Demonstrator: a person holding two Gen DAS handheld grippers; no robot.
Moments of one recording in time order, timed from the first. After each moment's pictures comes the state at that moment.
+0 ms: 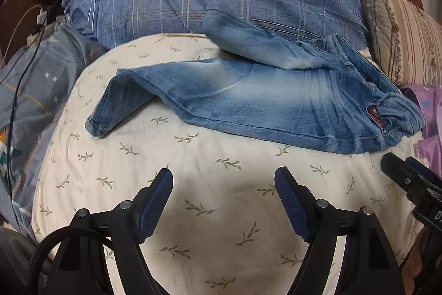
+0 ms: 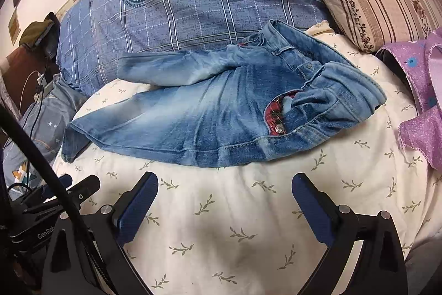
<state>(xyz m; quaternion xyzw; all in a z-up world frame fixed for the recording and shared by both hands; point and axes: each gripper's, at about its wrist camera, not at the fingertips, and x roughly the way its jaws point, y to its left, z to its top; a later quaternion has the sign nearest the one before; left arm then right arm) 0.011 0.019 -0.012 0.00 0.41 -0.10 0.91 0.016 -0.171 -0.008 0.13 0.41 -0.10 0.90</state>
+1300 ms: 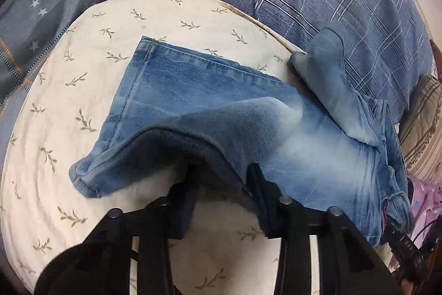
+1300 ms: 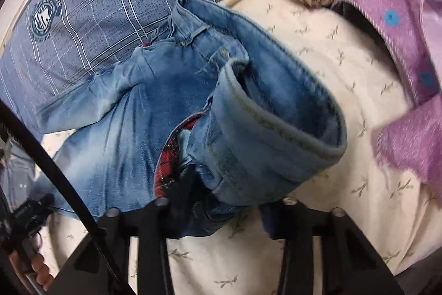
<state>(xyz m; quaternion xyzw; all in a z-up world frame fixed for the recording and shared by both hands) 0.175 0.094 -0.057 -0.18 0.49 -0.08 0.85 0.066 -0.282 -0.048 0.24 0.47 -0.20 0.82</state>
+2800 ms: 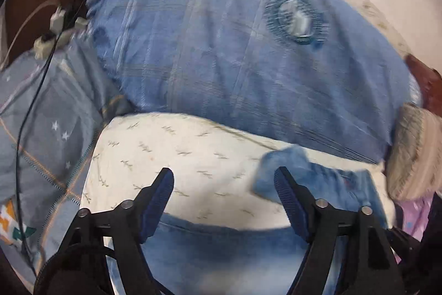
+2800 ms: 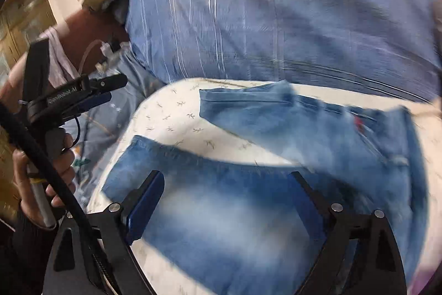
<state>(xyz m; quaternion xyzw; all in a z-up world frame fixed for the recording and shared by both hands) 0.164 0.115 0.074 -0.15 0.37 -0.06 0.91 0.199 -0.126 0.027 0.07 0.48 0.14 0.86</state>
